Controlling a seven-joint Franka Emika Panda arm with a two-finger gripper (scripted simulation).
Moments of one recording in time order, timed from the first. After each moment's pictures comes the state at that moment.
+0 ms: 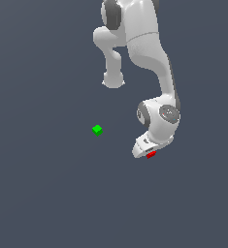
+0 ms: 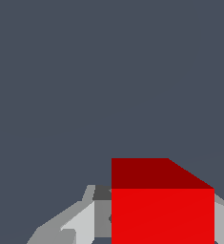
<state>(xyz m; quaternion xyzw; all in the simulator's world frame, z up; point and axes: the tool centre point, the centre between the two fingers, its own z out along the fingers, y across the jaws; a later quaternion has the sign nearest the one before) 0.017 0.184 0.020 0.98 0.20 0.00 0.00</state>
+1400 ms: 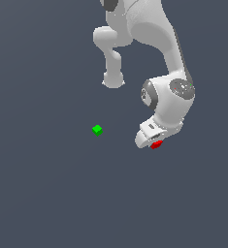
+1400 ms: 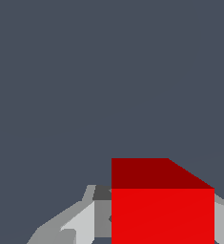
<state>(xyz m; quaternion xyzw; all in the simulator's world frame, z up) 0.017 0.184 0.117 0.98 0.20 0.00 0.00</state>
